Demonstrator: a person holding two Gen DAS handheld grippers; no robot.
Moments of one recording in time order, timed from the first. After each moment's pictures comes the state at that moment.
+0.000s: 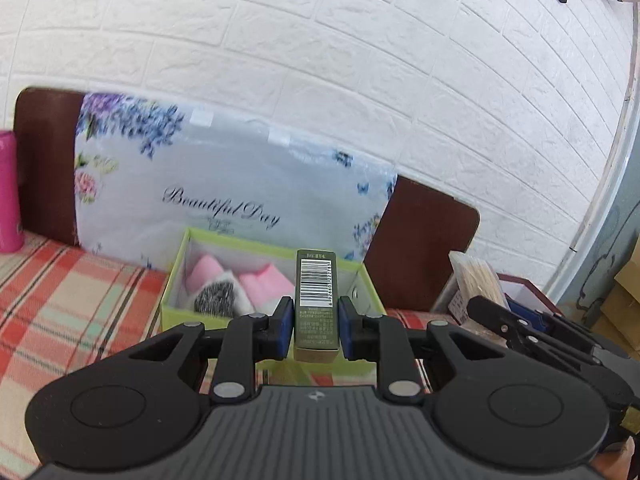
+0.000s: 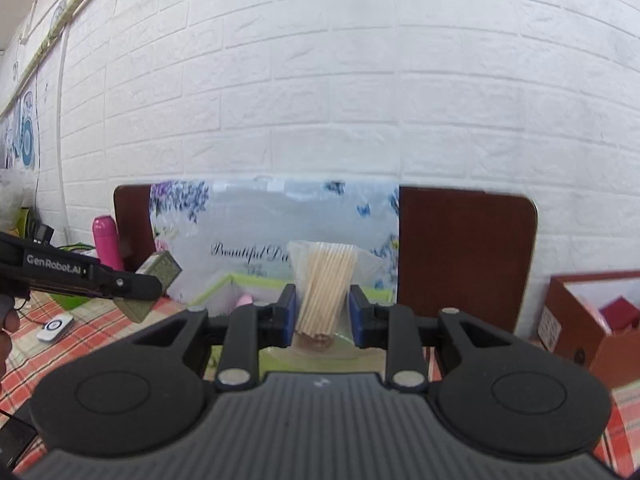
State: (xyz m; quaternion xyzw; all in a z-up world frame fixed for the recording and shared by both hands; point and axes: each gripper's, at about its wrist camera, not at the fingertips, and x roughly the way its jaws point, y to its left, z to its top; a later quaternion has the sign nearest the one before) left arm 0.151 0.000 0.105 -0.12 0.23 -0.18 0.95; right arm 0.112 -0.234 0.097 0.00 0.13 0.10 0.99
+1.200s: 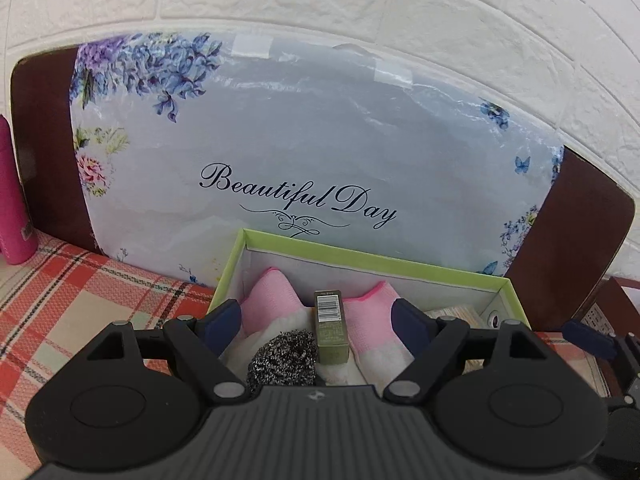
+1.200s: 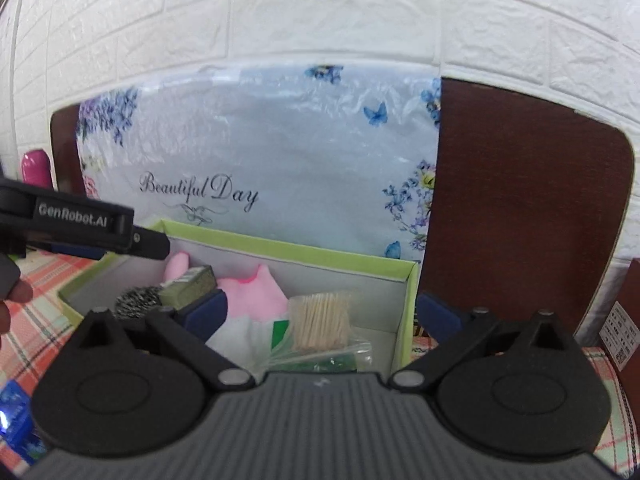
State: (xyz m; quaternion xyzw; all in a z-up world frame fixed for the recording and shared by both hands) left arm 0.296 -0.018 0.050 -0.07 0.29 -0.05 0.95; right arm 0.260 -0.224 0.019 -0.02 0.22 0.08 0.97
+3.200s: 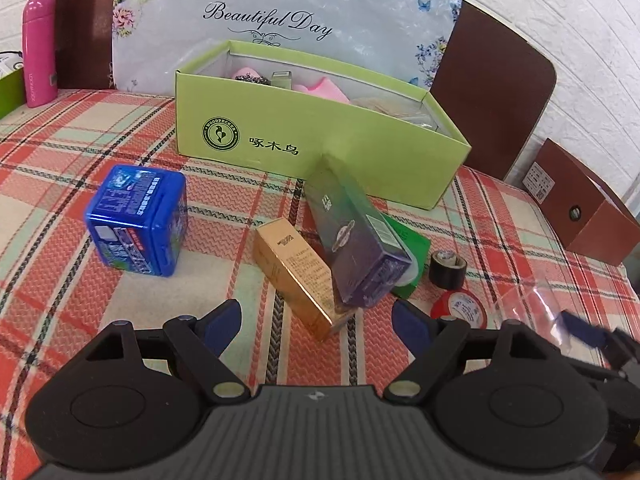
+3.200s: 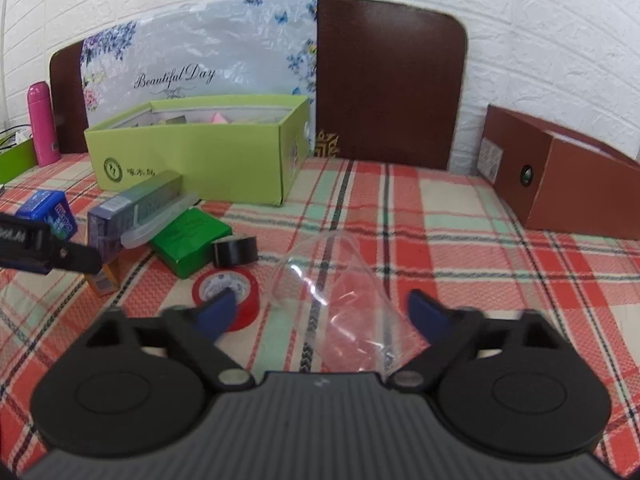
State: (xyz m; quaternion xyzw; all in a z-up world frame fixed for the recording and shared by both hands) left arm 0.123 -0.053 -0.039 -0.10 0.37 -0.08 0.92; right arm 0.066 -0.297 -0.047 -0.01 0.31 0.02 0.95
